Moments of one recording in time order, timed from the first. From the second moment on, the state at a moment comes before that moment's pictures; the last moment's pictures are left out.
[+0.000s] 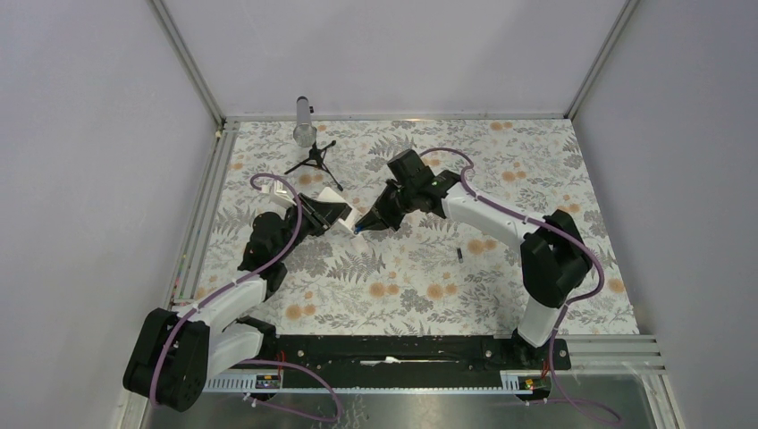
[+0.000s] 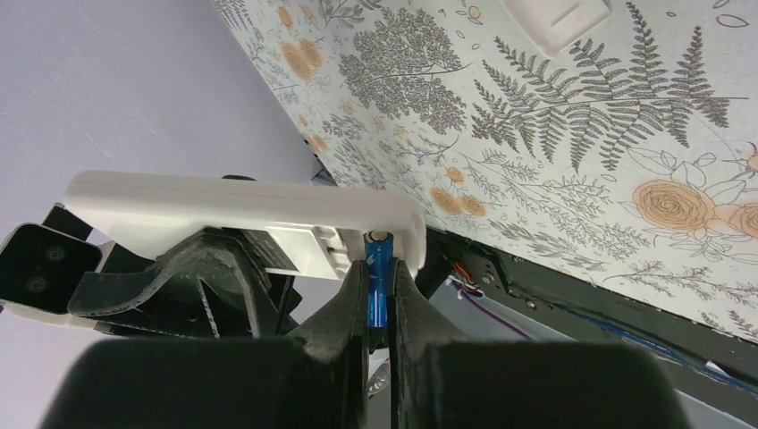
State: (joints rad) left arm -0.33 1.06 0.33 0.68 0.29 -0.99; right arm 0.74 1.77 1.37 -0.50 -0.41 1.39
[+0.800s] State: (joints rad) left arm -0.33 1.07 0.35 0.63 0.29 -0.98; right arm 0.73 1.81 1.41 -0.54 -0.41 1.36
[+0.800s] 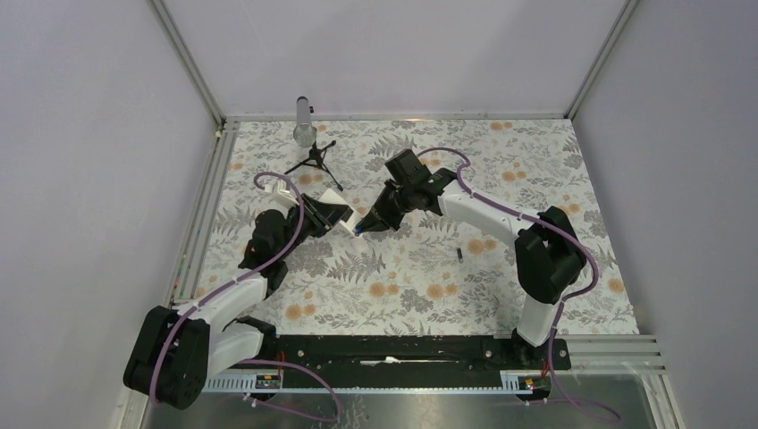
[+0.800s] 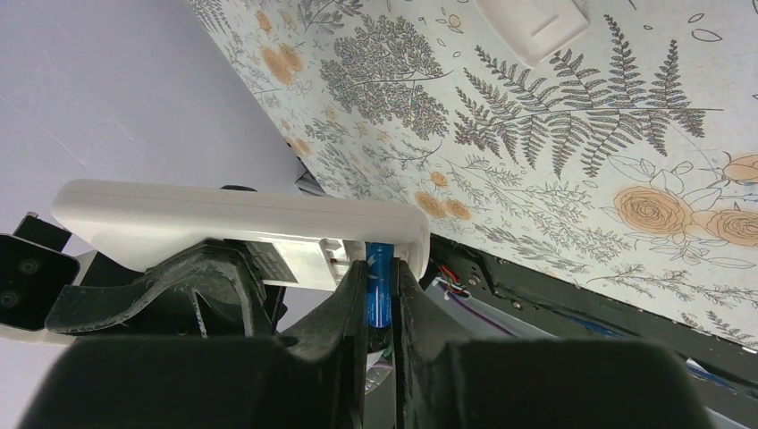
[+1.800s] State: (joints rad) left arm -0.33 1.10 0.39 0.58 0.28 -0.97; right arm 0.72 1.82 1.44 -0.58 -0.41 1.35
